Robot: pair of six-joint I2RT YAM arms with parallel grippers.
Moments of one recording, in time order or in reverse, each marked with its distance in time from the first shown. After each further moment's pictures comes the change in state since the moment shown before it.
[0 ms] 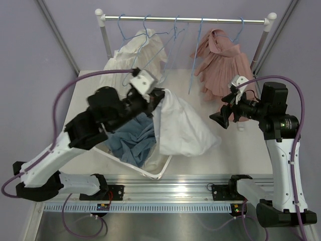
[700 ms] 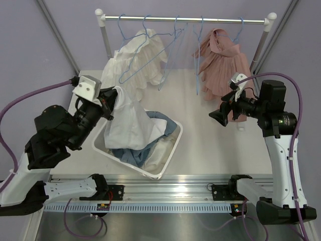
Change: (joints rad) left arm 0.008 -0.331 -0.054 -0.079 -0.418 0.037; right arm 0.000 0.027 -0.003 0.025 0.017 0.045
